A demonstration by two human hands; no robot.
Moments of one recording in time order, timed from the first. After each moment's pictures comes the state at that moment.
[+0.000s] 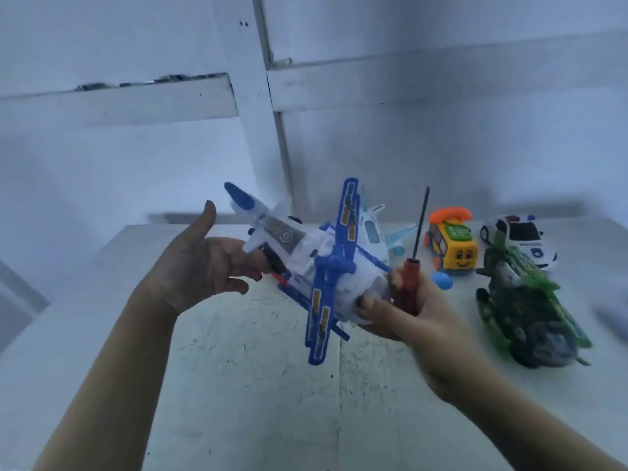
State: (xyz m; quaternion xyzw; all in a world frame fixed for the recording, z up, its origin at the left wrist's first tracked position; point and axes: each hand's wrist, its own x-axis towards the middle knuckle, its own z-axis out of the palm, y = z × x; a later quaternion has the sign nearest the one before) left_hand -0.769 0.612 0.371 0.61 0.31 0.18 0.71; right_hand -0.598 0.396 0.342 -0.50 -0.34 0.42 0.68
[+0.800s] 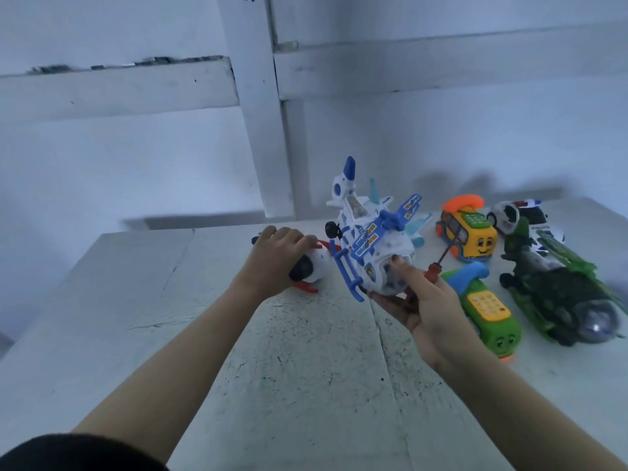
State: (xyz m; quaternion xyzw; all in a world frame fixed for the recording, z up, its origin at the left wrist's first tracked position) left_hand -0.707 0.715 0.267 0.97 0.10 0.18 -0.14; right_hand -0.625 0.477 0.310 -0.49 -0.05 0.36 0.79
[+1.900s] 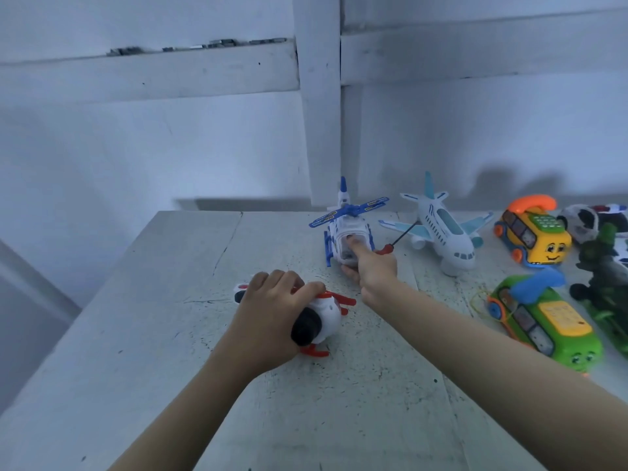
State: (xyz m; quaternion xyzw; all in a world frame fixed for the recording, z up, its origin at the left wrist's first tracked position) left_hand -0.833 0.661 0.267 0.96 0.18 0.17 -0.07; right_hand -0.646 0.629 0.263 -0.60 0.02 0.38 0.71
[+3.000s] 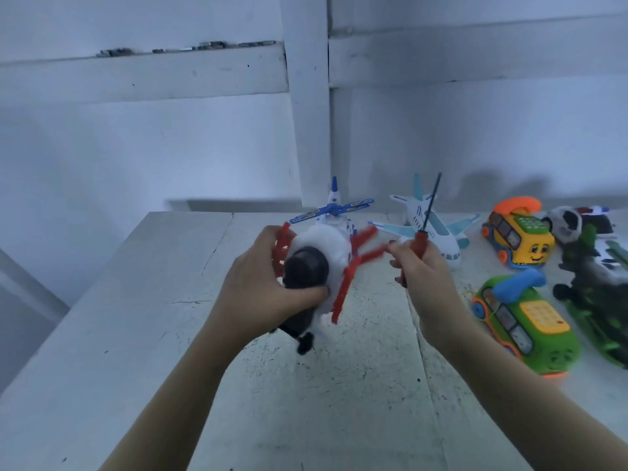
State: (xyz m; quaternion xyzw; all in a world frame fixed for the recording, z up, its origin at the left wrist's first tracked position) left_hand -0.813 0.624 0.342 0.84 0.35 0.25 0.33; right_hand -0.643 0.526 0.314 -0.69 -0.22 0.27 0.64
